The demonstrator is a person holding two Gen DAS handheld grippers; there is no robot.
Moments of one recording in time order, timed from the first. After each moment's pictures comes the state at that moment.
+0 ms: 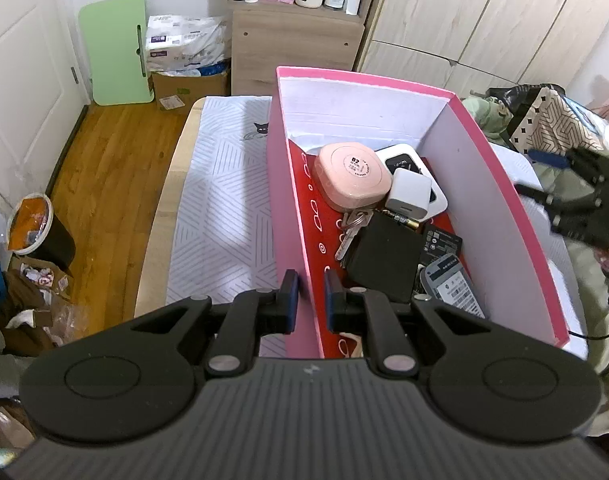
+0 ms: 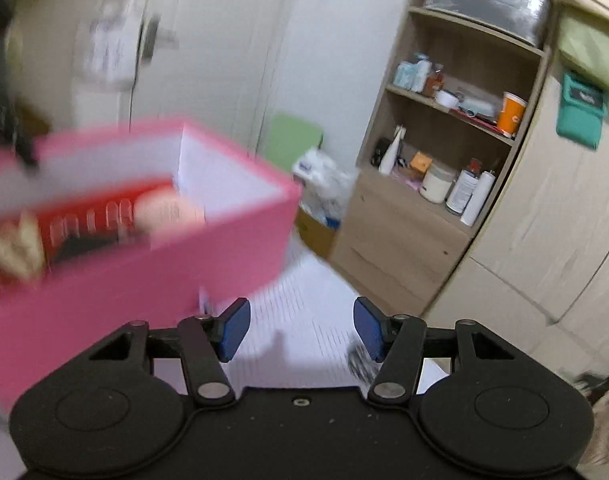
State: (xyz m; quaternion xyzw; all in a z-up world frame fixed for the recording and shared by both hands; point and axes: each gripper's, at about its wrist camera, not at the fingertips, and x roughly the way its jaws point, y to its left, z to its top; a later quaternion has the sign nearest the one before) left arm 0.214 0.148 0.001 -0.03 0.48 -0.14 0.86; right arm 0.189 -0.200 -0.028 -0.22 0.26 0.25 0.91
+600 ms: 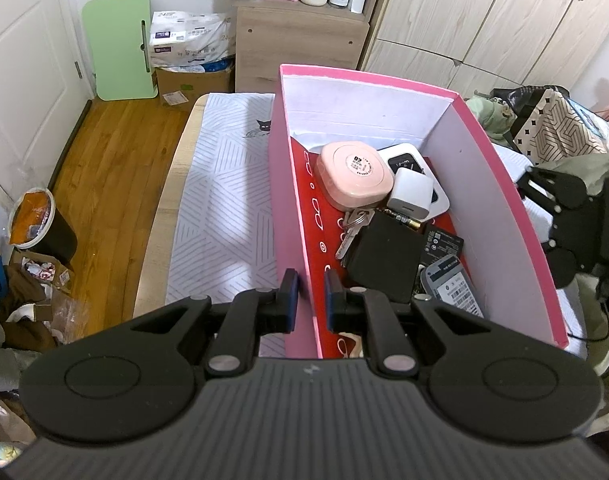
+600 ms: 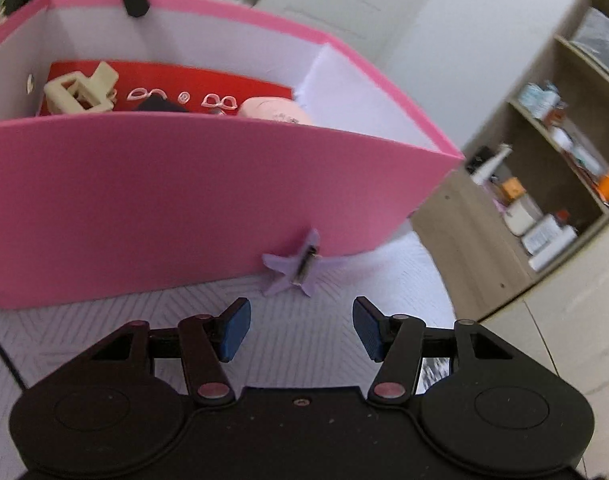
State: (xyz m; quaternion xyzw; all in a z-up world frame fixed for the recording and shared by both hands) left arm 0.216 0.147 0.002 -0.03 0.49 -0.14 0.86; right arm 0.193 -0.148 -0.073 -0.37 0.28 0.36 0.81
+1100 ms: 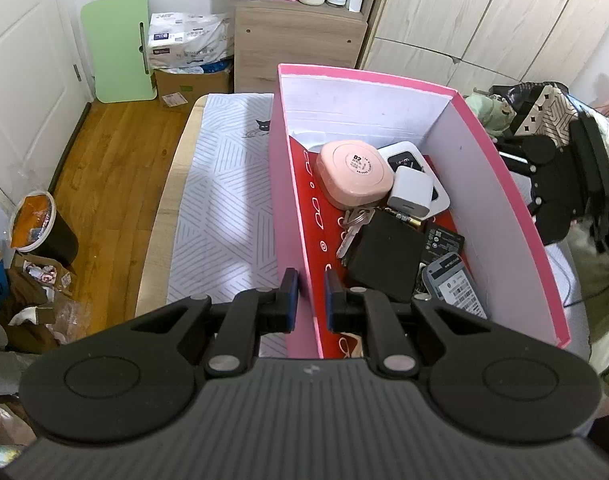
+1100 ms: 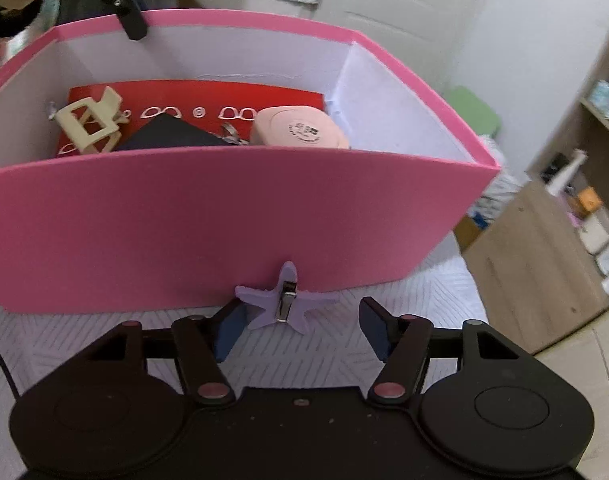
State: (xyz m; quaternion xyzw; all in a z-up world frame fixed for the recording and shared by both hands) left arm 0.215 0.146 0.001 -0.03 0.49 -0.14 0.86; right arm 0.250 -0.157 -0.066 -0.33 0.32 0.48 0.75
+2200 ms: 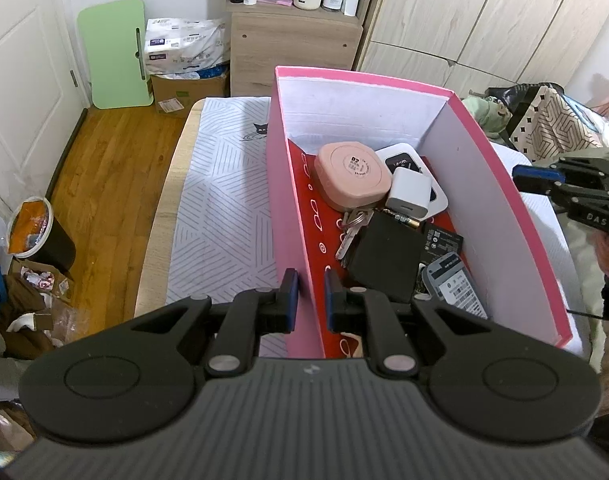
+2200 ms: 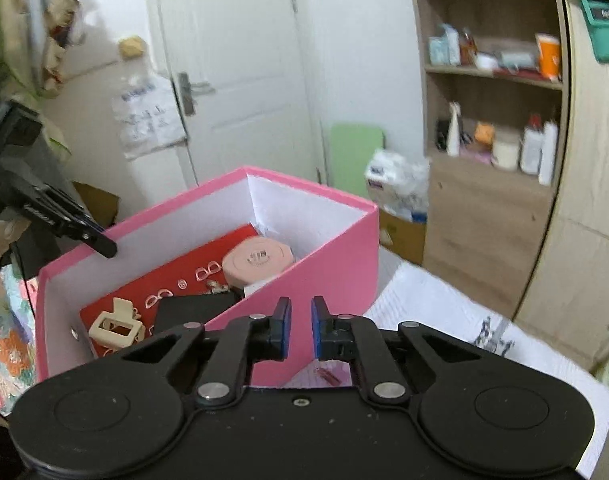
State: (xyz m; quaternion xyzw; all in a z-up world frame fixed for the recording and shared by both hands) left arm 0.213 0.148 -0.001 -0.03 0.48 -0.14 0.86; right arm 0.205 -0.195 -0.012 -0.04 0.30 0.35 0.88
